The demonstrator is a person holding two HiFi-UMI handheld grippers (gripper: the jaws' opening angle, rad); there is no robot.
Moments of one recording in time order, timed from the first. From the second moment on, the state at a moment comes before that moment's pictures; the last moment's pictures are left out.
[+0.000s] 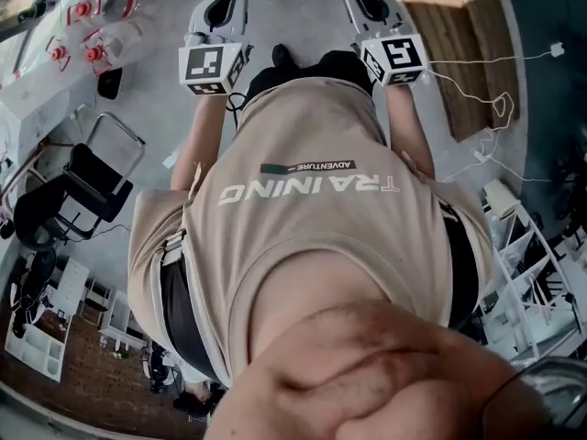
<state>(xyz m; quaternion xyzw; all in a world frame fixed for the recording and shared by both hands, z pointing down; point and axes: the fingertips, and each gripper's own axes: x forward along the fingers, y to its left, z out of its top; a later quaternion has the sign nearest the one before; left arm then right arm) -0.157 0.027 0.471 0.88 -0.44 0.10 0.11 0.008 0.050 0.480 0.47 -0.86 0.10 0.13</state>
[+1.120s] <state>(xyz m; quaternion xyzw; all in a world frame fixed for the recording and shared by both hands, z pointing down) -0.037 -0.082 0.444 0.84 -0.53 0.10 0.09 0.131 -0.061 0.487 0.41 -0.90 0.13 0.09</state>
